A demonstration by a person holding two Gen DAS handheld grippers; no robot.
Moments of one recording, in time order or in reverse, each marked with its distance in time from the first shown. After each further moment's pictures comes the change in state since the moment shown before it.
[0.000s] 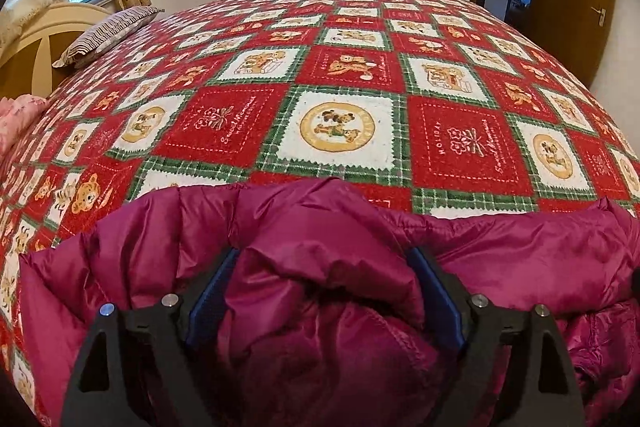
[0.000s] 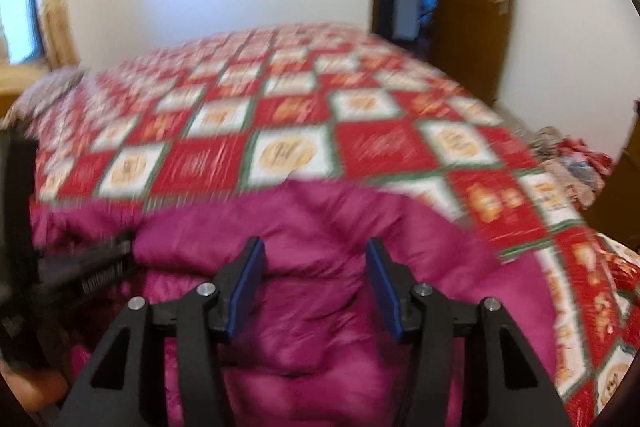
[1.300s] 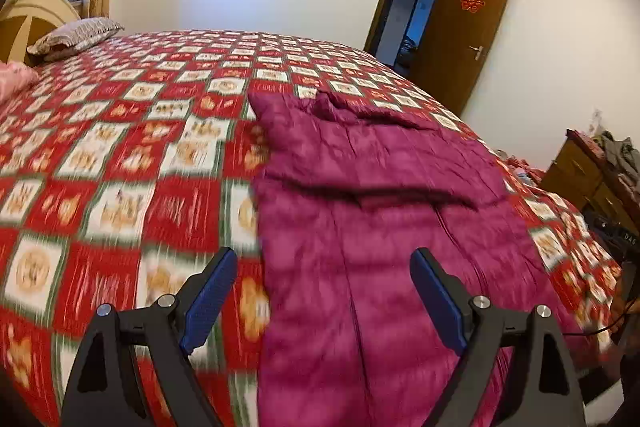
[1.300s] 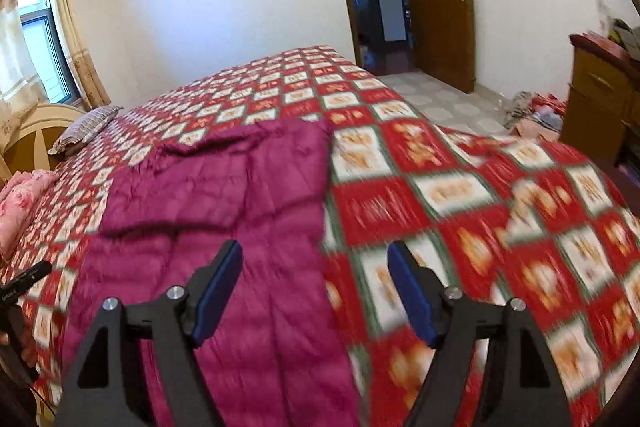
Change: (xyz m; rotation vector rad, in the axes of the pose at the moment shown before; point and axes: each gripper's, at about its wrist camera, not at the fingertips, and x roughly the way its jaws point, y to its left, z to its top) left arm -0.265 0.202 -0.221 0.051 -0.162 -0.458; right arm -0.271 -0.136 -0.147 0.113 -0.019 0.121
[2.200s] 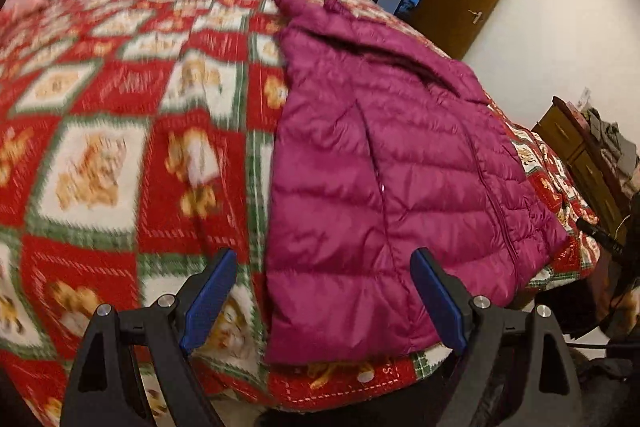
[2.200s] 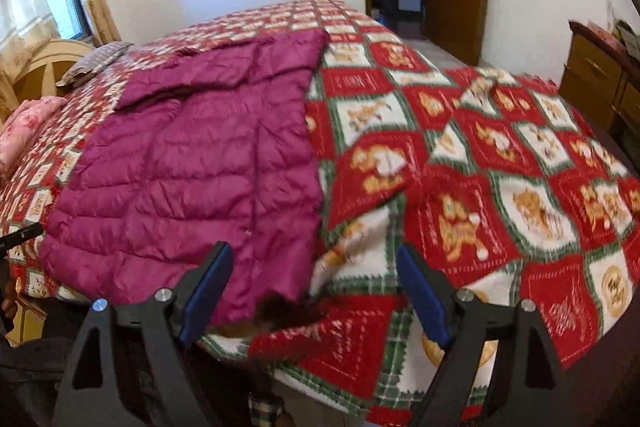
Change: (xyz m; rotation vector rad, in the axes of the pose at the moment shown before) left arm -0.041 0.021 -0.127 -0.083 0.200 -0.074; right arm -0.053 -0.018 -0.122 -0.087 0.151 -0.013
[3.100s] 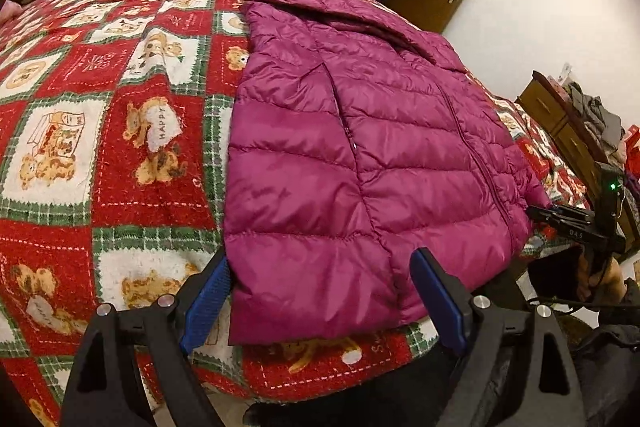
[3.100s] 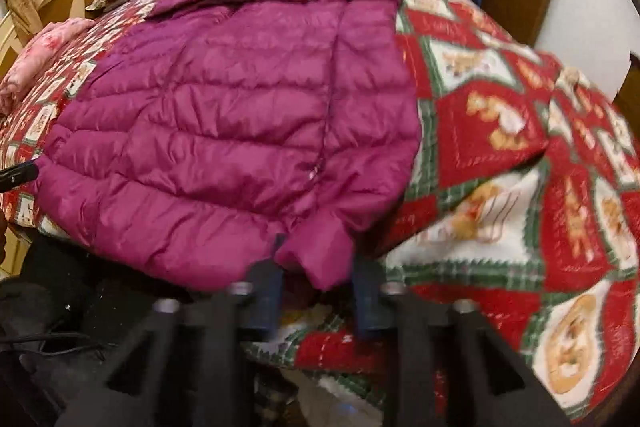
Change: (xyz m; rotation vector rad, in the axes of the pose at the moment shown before) left arm 0.009 -0.012 -0.019 0.089 0.043 -0.056; right arm 0.059 0.046 -0.023 -0.190 0.181 0.069
